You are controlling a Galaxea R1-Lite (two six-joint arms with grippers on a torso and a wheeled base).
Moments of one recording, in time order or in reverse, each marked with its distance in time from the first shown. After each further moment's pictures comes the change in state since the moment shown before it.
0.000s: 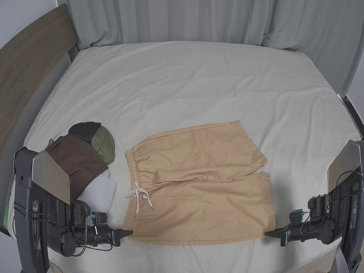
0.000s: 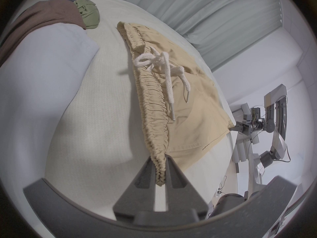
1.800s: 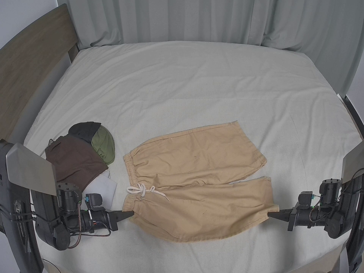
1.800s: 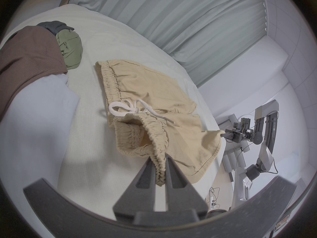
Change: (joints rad) left arm -0.012 -0.202 -0.033 0.001 -0.069 -0.115; right arm -0.018 -0.207 -0.026 -0.030 0.149 0.099
